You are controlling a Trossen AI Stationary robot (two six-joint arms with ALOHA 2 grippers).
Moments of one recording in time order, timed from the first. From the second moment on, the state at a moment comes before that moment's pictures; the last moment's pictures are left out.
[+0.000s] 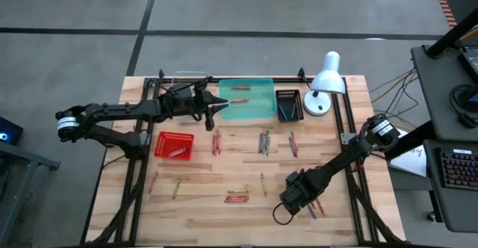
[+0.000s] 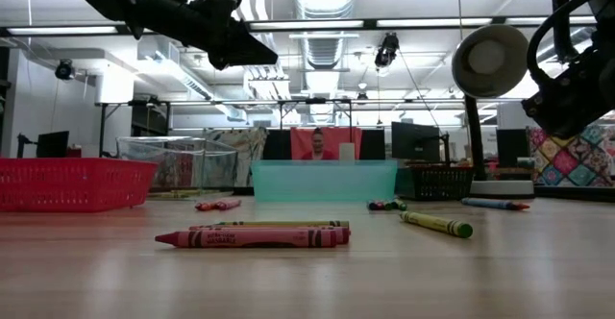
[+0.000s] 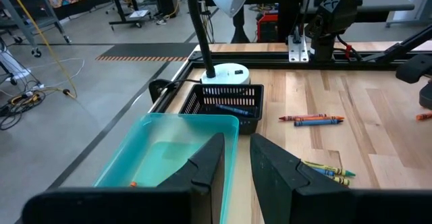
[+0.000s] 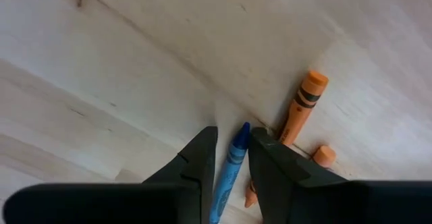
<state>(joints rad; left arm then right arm) 0.34 1.21 0.72 0.24 0.06 0.15 0.57 1.80 1.01 -0.75 -0.26 1.49</state>
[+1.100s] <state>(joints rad) 0.34 1.21 0.72 0.25 0.06 0.15 0.54 1.70 1.01 -0.70 -0.10 1.54</state>
